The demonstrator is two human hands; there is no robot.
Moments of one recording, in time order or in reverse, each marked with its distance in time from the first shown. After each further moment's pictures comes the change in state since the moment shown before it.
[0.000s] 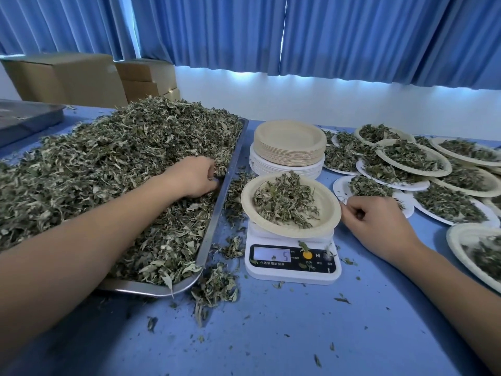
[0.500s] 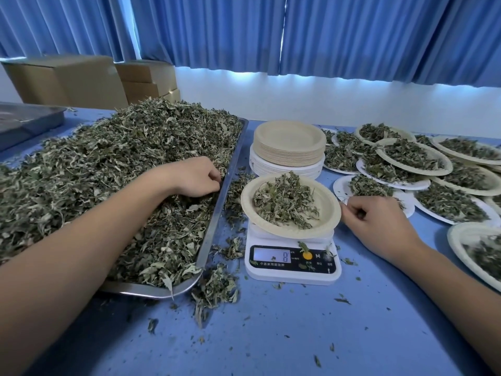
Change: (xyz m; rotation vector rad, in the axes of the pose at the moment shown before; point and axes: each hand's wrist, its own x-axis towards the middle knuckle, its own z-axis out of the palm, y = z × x) left_hand -0.025 0.011 -0.030 -0.200 -0.212 0.158; right_hand 0.000 0.002 0.000 0.019 -0.010 0.009
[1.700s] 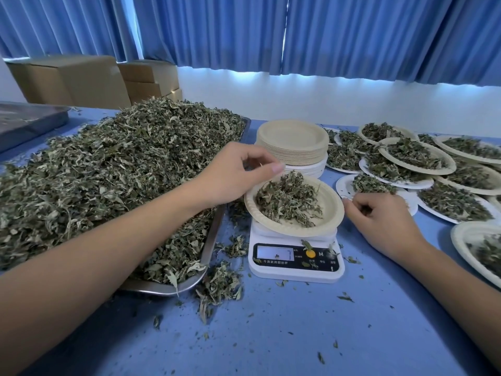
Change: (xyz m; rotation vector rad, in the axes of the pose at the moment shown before) left_hand -0.016 0.059 0.029 -0.592 0.377 0.468; right_hand -0.001 0.001 0.000 0.072 0.031 0.049
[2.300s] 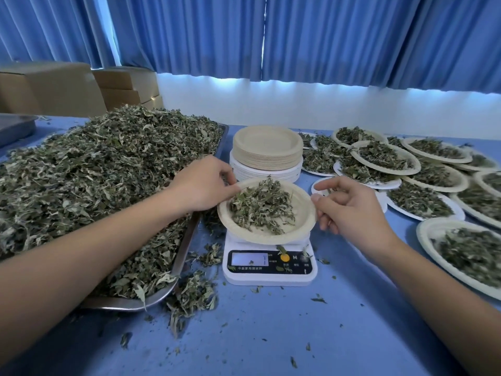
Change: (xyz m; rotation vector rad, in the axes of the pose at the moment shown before) left_hand 0.010 -0.003 0.002 0.492 -0.031 -0.317; right_hand 0.000 -0.036 -0.012 0.657 0.009 0.316
